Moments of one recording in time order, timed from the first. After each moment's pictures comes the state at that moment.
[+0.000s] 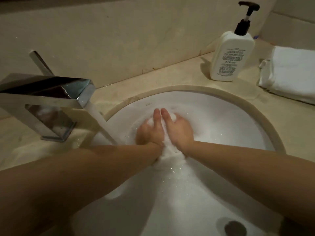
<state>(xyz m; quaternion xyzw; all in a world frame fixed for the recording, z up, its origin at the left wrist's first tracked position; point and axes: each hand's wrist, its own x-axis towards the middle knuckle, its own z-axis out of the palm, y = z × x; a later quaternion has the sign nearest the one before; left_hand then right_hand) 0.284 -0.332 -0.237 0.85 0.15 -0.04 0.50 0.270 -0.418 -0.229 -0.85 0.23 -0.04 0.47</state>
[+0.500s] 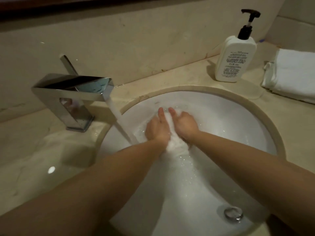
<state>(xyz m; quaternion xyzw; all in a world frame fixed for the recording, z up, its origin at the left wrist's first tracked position) 0.284 -0.333 -0.222 0.87 0.15 -0.07 0.47 0.277 -0.427 -0.214 -0.89 0.20 0.04 0.41</state>
